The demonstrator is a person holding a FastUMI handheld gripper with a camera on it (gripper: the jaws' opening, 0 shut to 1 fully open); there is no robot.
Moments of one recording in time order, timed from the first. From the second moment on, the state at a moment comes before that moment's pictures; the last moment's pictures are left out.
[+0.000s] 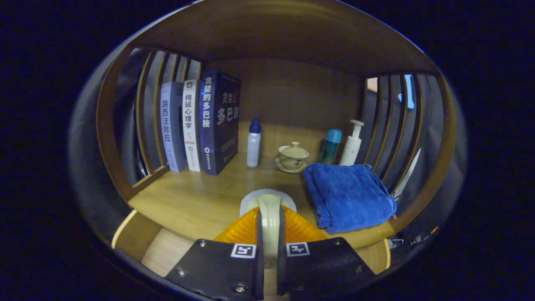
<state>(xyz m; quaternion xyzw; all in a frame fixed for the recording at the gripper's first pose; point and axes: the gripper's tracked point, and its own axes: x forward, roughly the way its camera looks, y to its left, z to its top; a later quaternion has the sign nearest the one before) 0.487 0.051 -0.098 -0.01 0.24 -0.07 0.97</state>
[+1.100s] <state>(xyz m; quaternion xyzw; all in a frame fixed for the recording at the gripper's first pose) 0.525 0.047 -0.109 -0.05 0.21 -0.11 0.97</state>
